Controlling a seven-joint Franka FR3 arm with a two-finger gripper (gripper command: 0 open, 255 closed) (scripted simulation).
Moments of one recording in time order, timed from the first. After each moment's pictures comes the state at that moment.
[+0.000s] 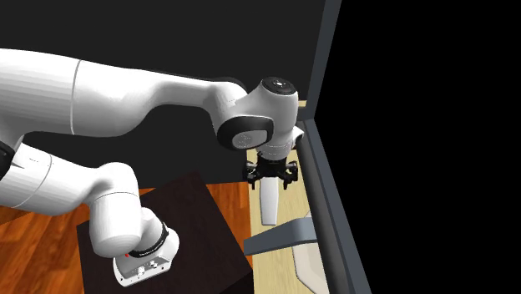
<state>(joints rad) -0.14 -0.41 -0.16 -2.45 -0.14 2.00 -1.25</state>
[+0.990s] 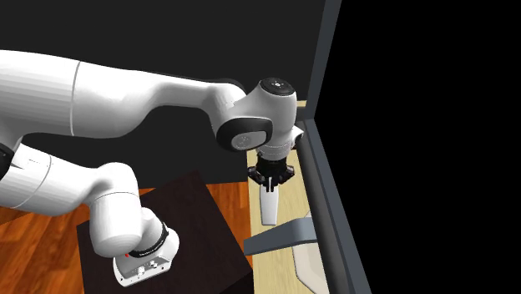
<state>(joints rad) -0.13 -0.41 -0.17 -2.47 -0.14 2.02 -1.26</state>
